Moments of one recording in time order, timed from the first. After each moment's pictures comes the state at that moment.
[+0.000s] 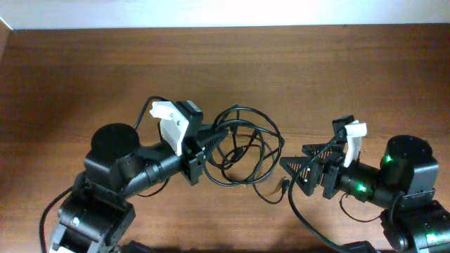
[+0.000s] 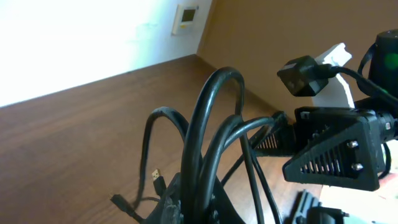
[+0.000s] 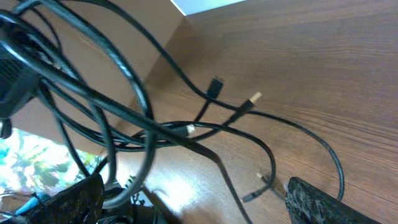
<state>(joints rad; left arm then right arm) -0.42 0.89 1.16 -0.55 0.54 -0.15 0.18 0.76 0.98 -0.75 -0.76 0.37</state>
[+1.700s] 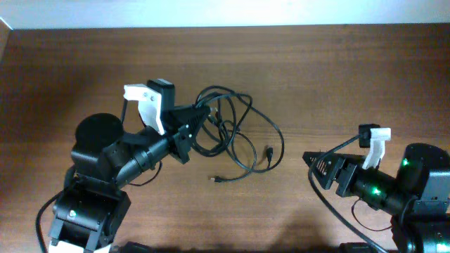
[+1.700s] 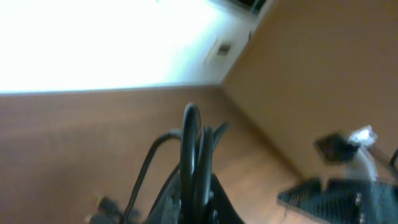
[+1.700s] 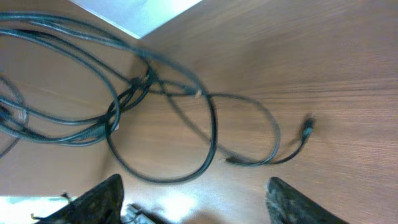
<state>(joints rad) -0.29 0.91 1.16 -0.45 0.50 -0.38 0.00 0.72 0.99 -0.92 -0.73 0.49</state>
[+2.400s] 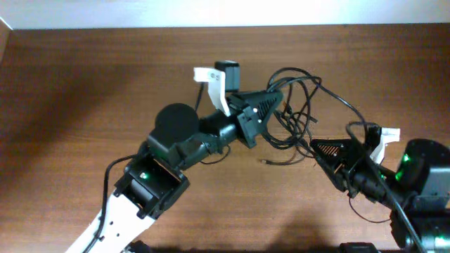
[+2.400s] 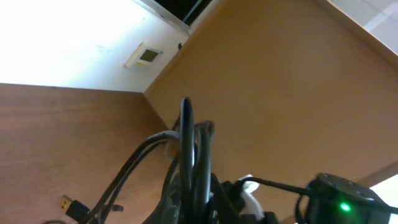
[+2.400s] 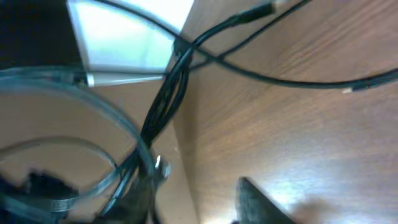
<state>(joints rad) -0.69 1.15 1.16 0.00 0.31 -0.73 0.00 0.75 0.99 -0.85 -0.69 1.10</state>
